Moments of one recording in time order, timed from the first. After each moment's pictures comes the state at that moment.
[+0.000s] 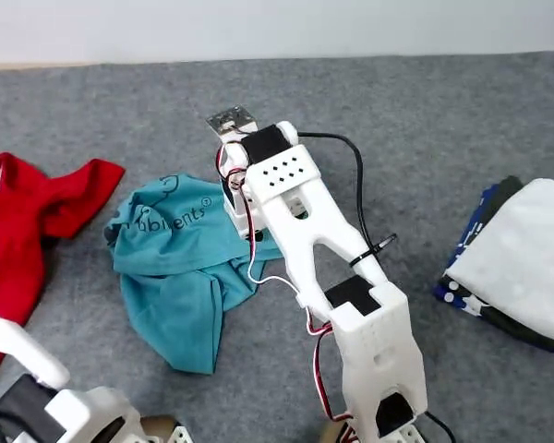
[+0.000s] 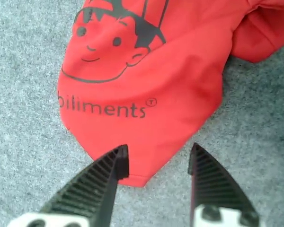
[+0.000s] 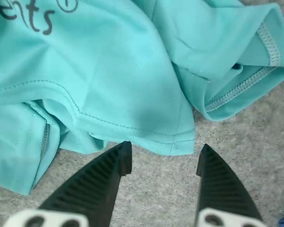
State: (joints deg) left arm -55.7 -7.0 3.0 84.2 -28.7; right arm -32.9 32.7 -37.5 100.6 -2.2
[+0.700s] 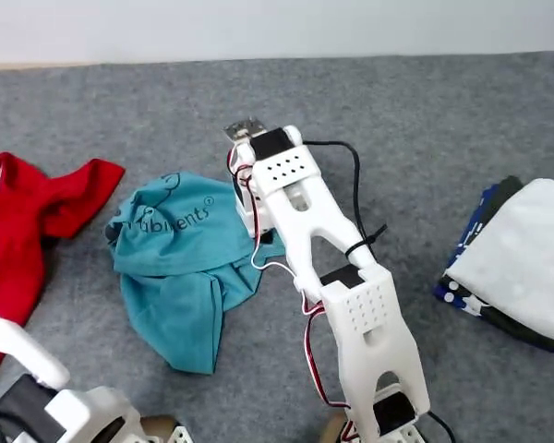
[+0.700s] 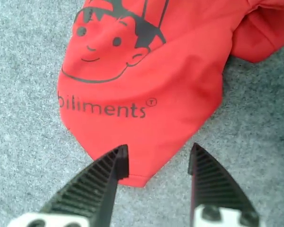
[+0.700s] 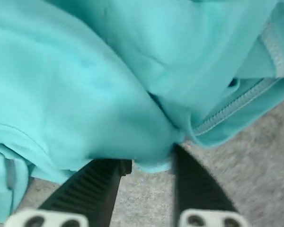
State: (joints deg) left arm -55.7 -7.0 3.0 84.2 -28.7; right arm -29.5 46.1 -45.7 99.4 -2.0
